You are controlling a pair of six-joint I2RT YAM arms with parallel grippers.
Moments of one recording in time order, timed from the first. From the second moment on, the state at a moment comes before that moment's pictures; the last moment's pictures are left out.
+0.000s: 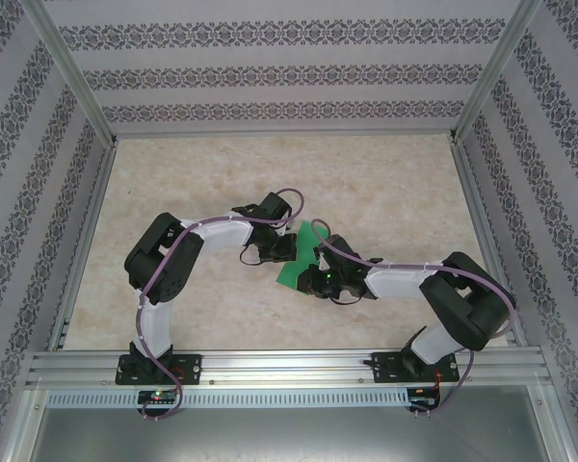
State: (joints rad) left arm -0.66 1.98 1.23 -0.44 0.41 -0.65; right arm 0.72 1.51 0.55 0.02 -0.39 0.91
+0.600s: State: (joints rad) left arm -0.66 1.98 1.24 -0.44 0.41 -0.64; right arm 0.57 1.57 0.57 0.07 -0.37 0.88
